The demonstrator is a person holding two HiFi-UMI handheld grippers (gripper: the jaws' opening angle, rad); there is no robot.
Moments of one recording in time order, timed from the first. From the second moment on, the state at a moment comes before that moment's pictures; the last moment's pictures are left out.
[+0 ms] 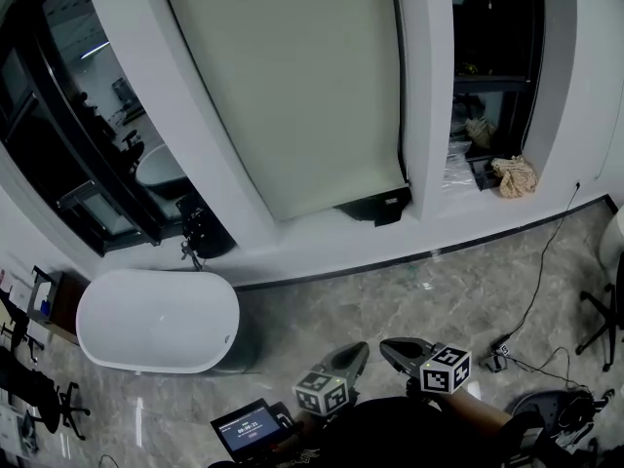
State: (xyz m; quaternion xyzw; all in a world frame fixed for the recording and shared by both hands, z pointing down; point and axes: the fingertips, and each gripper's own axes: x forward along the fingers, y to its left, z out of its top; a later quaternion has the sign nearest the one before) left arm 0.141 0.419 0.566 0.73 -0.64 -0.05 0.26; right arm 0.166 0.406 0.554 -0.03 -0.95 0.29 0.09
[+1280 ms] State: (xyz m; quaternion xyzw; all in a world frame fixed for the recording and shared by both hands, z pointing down) left arm 0.140 0.406 0.562 0.73 -0.64 -0.04 0.25; right arm 0.166 0.396 0.551 -0.03 -0.96 0.27 0.09
